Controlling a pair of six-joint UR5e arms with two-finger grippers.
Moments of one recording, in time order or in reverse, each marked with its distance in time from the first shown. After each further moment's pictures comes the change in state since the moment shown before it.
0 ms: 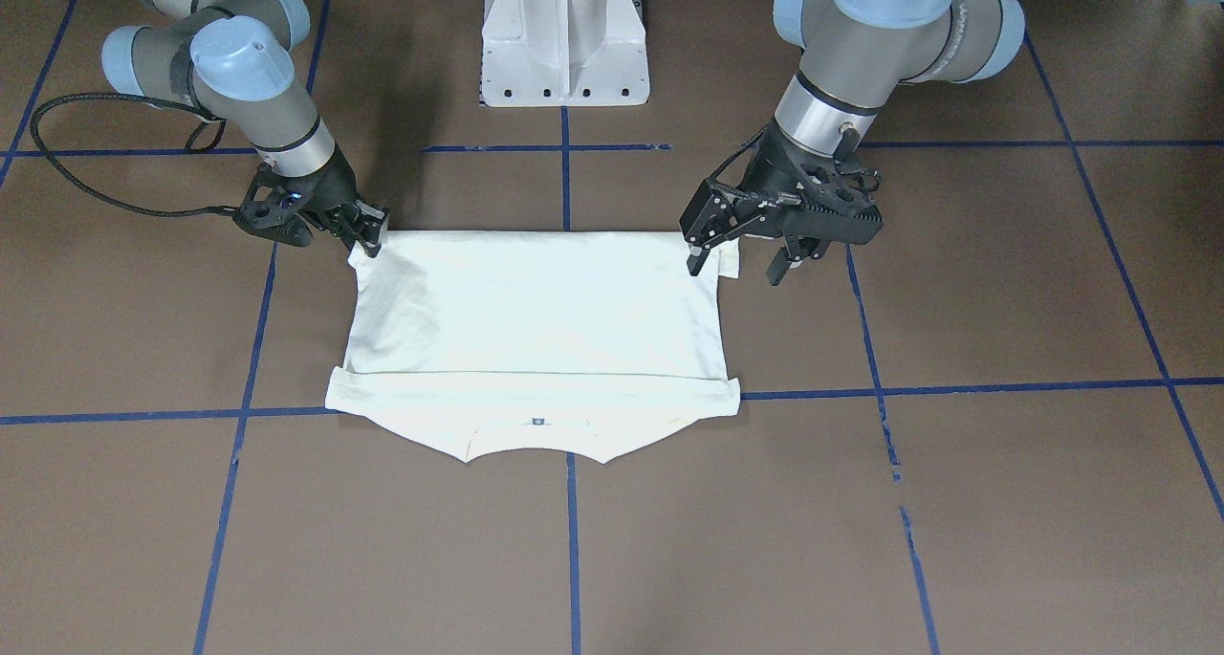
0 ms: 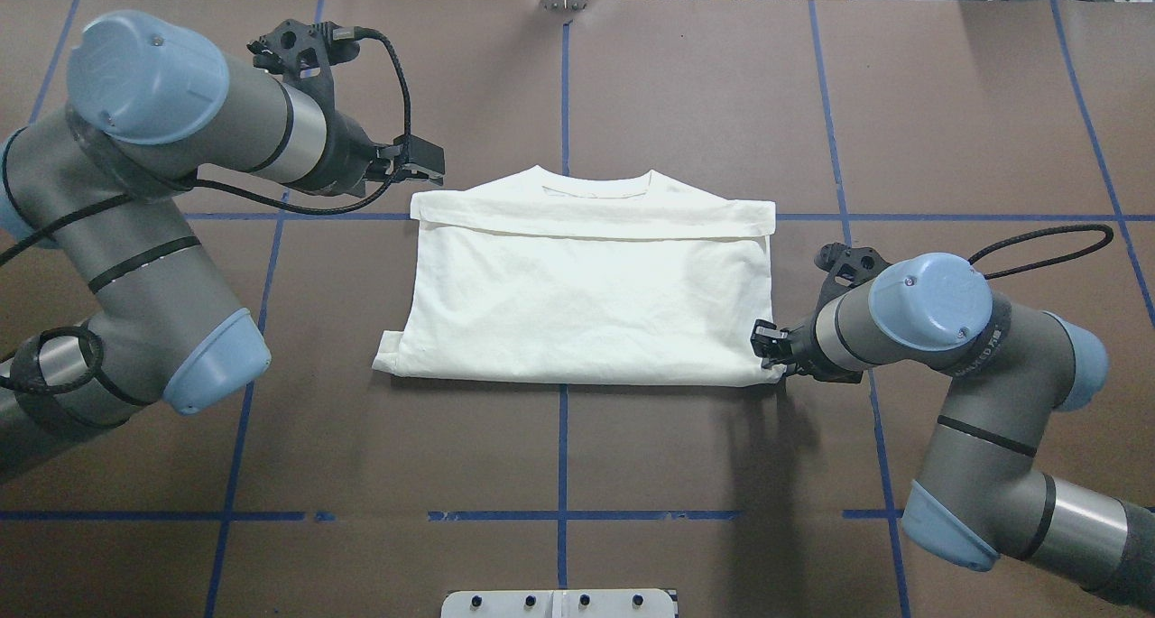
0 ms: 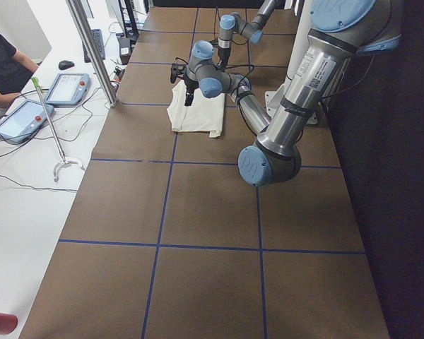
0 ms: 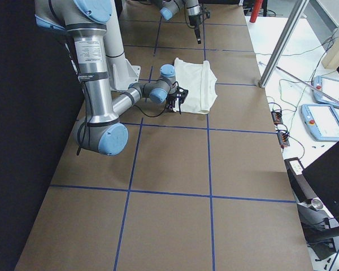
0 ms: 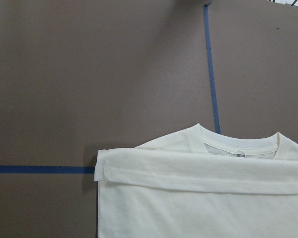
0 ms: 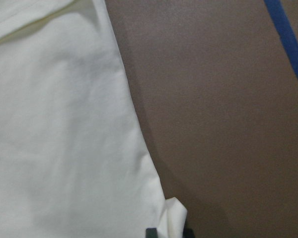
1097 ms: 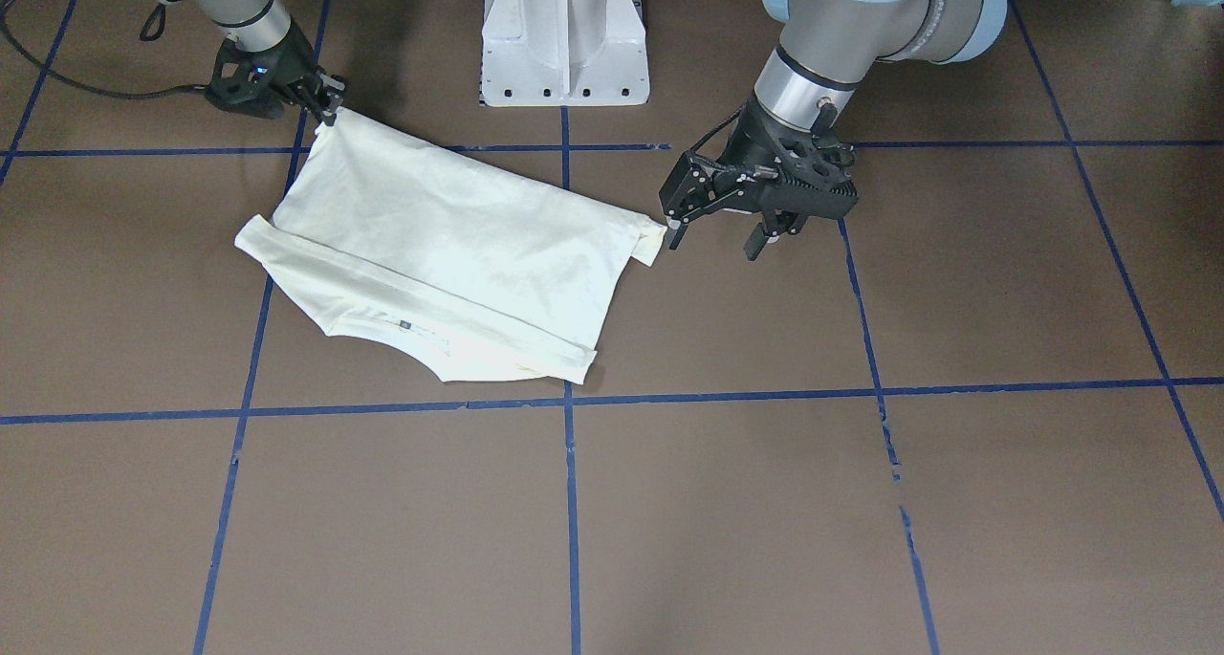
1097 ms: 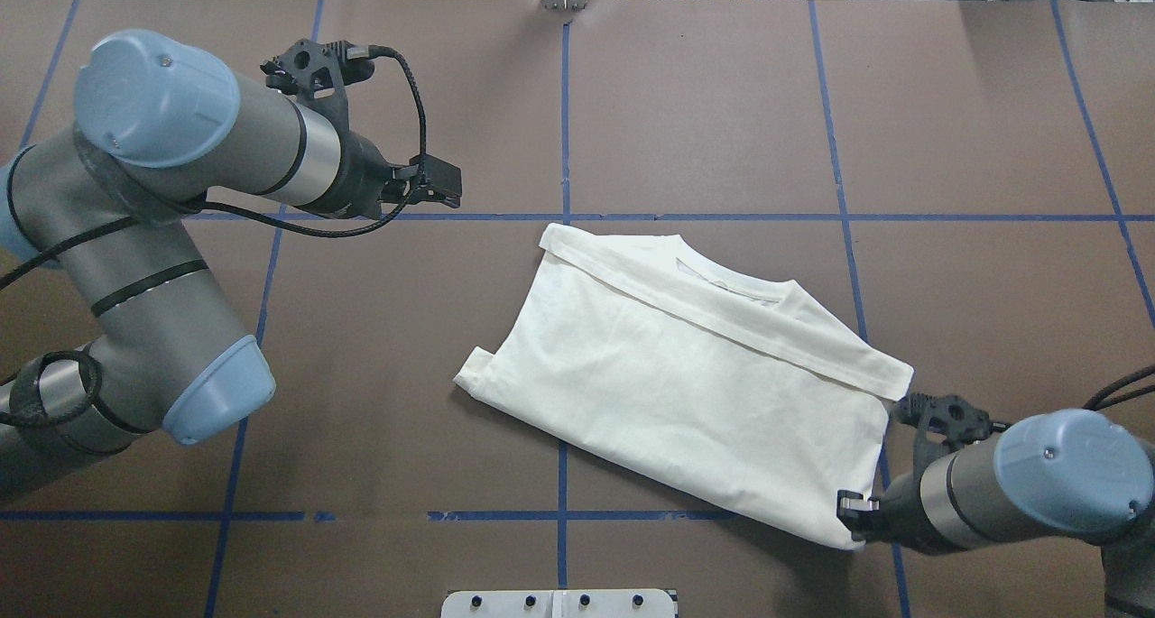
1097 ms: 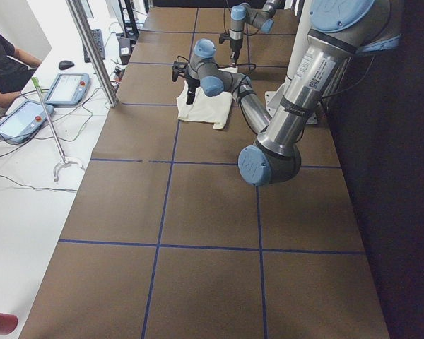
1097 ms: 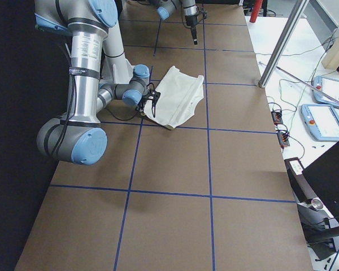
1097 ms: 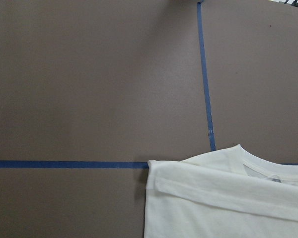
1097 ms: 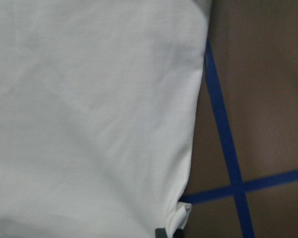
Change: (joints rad) left arm 0.044 -0.002 -0.051 0.029 -0.005 -0.050; right arm -0.311 -0.369 0.341 0.007 0.003 0.098
